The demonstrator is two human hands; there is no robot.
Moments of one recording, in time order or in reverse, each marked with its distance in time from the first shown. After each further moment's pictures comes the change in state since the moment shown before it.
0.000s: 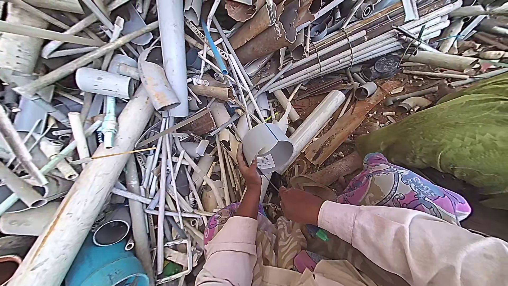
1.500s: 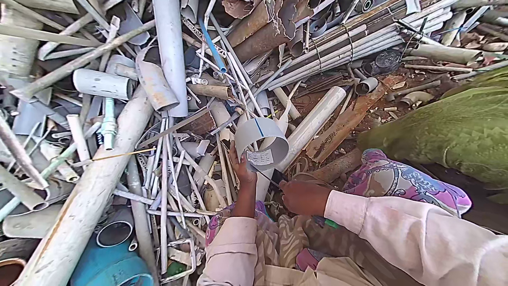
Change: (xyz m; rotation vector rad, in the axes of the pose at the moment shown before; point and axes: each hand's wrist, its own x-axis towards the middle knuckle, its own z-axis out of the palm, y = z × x) left_hand 0.019 0.005 -0.016 -0.155 0.019 -0.069; right_hand -0.010 -0.002 -0.021 -0.062 0.005 -0.078
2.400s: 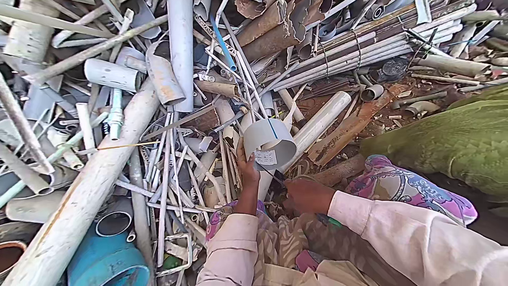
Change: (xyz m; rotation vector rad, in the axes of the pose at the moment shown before) left_hand -0.003 0.003 0.002 0.040 -0.061 0.064; right_hand 0.004 0.002 -0.002 -0.043 -0.007 0.047
